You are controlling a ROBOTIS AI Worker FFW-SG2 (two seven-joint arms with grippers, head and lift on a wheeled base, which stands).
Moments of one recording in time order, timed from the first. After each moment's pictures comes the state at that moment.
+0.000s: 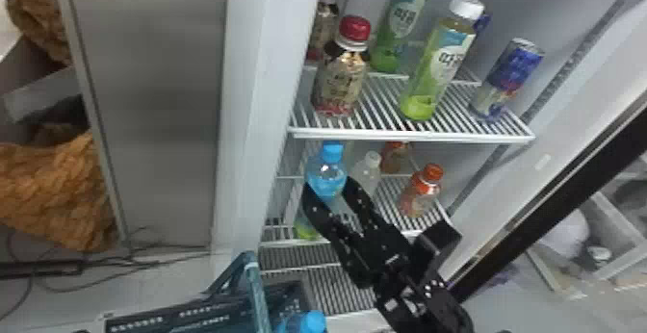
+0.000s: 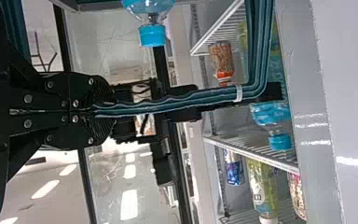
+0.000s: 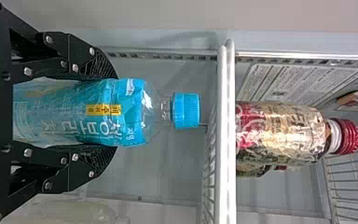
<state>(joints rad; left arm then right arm) 0.57 0.10 -0.08 -2.17 1.26 1.09 -0.33 0.49 -0.25 0.01 -2.02 -0.17 -0.08 0.26</state>
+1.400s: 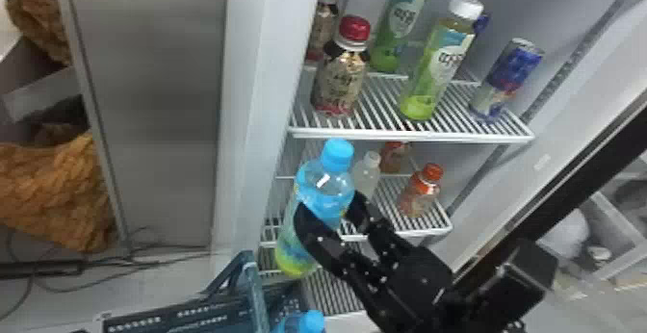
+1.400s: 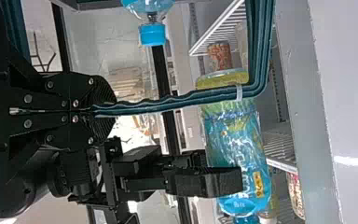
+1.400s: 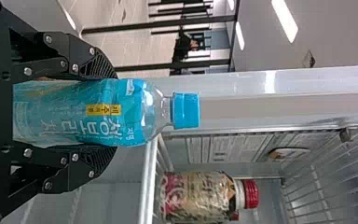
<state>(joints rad) 0.57 0.10 -0.08 -2.17 1.26 1.09 -0.33 0.78 -0.25 -0.08 -2.47 -0.31 0.11 0.44</state>
